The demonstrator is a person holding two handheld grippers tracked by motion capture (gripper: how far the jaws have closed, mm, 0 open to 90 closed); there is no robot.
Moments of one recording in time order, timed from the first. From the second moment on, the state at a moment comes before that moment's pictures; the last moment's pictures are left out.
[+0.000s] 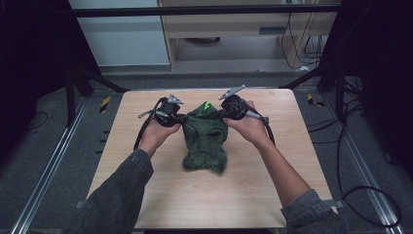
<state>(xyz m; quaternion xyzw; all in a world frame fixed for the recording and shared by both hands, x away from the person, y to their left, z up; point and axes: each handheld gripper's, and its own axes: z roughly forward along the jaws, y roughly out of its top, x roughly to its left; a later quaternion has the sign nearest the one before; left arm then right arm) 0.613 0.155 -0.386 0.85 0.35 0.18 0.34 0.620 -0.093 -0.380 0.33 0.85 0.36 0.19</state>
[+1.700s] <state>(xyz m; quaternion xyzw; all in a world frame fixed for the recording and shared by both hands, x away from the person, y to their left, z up) 0.541 0.156 -0.413 0.86 0.30 0.17 0.36 0.553 -0.103 -0.414 0.30 0.85 0.40 0.18</state>
